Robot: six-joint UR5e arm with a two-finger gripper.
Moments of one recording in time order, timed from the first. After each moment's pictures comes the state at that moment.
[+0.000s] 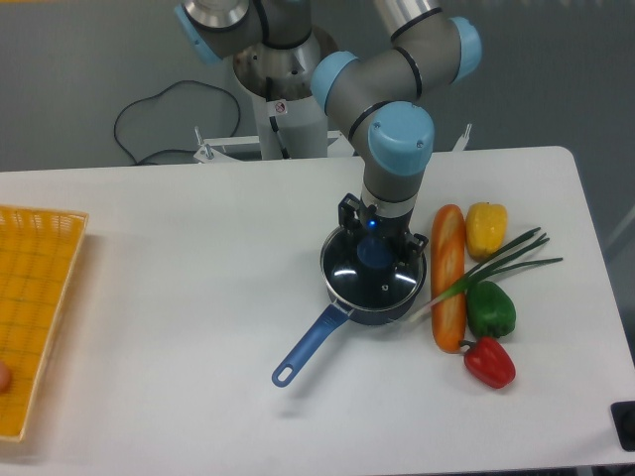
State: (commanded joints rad) arm 2.60 -1.82 -1.81 -1.08 1.53 1.16
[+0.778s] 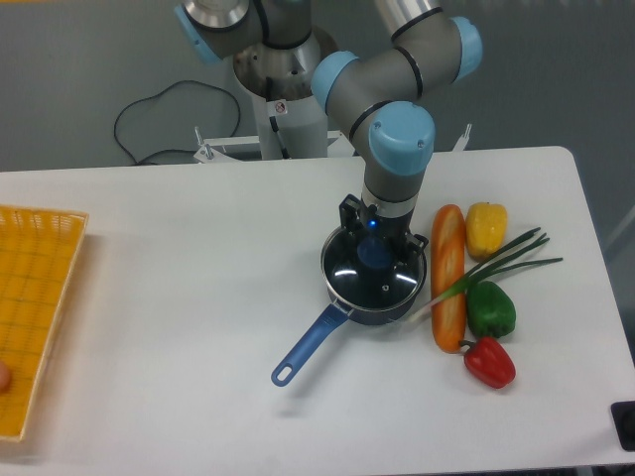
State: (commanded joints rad) arm 2.60 -1.82 -1.81 -1.08 1.53 1.17
